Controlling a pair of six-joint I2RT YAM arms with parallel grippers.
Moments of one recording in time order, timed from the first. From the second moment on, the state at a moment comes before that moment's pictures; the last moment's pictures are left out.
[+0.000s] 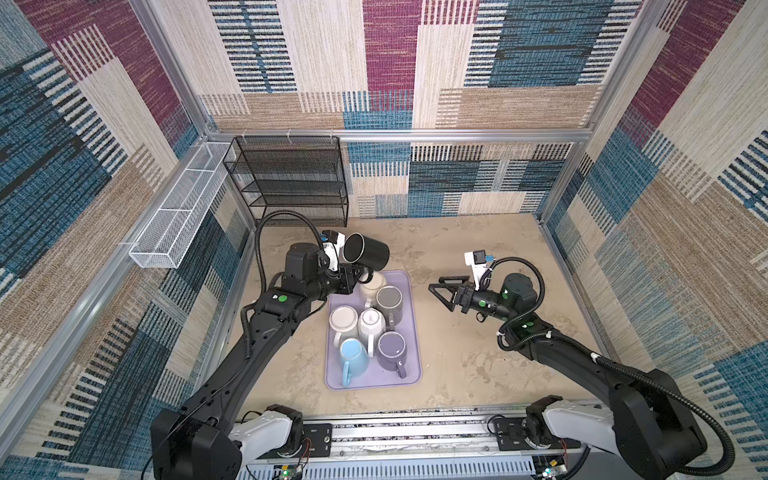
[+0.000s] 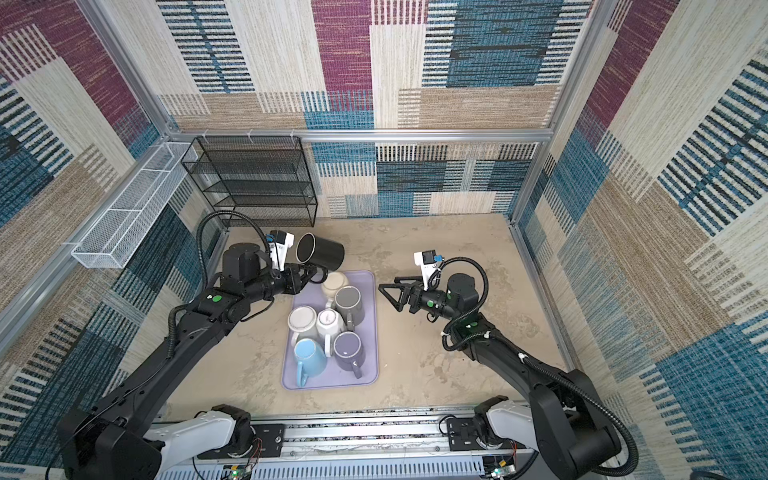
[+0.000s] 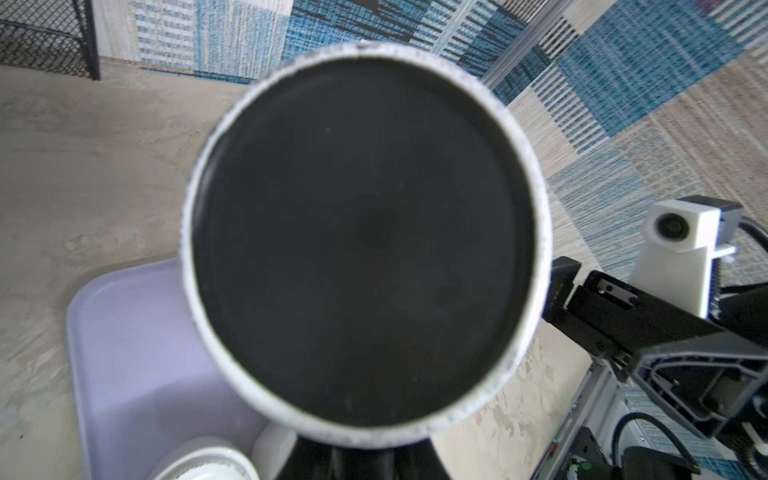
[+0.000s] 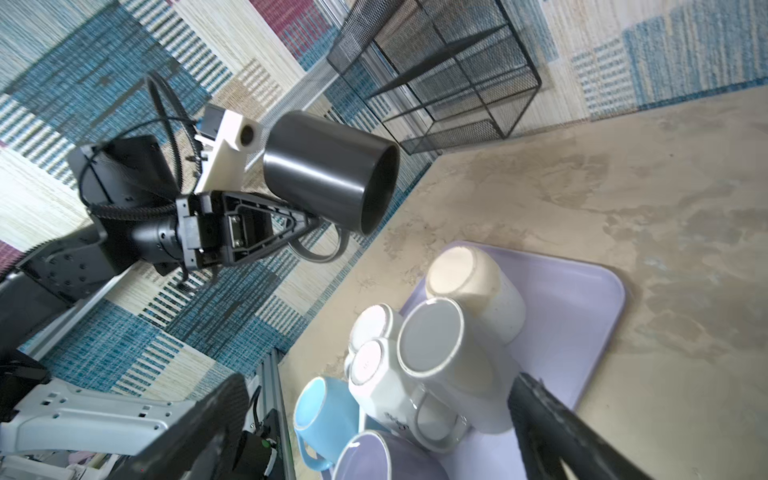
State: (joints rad) left arm -0.31 1.17 1.01 -0.32 0.43 -0.37; right arm 0.38 1.20 0.57 0.59 -0.71 0.66
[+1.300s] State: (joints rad) left arm -0.34 1.15 0.70 0.66 0.77 -0.71; right arm 0.55 1.52 0.74 1.20 -0.76 0.96
